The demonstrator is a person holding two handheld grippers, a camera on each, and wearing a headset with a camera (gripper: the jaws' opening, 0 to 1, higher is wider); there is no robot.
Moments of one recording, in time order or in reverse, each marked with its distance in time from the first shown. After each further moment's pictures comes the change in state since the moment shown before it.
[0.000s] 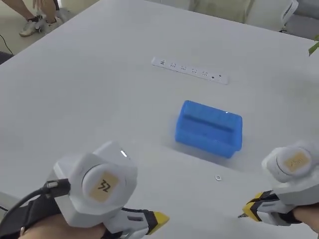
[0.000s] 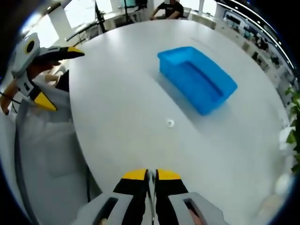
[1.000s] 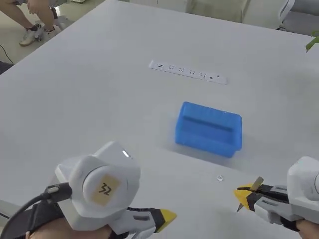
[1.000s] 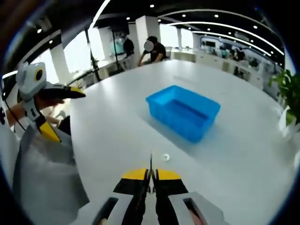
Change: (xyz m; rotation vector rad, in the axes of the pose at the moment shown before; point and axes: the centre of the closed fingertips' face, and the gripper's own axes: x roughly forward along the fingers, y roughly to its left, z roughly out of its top) left arm -0.001 -0.001 0.018 0.017 -0.045 0.015; right arm -0.011 -0.005 0.049 0.184 -0.524 -0.003
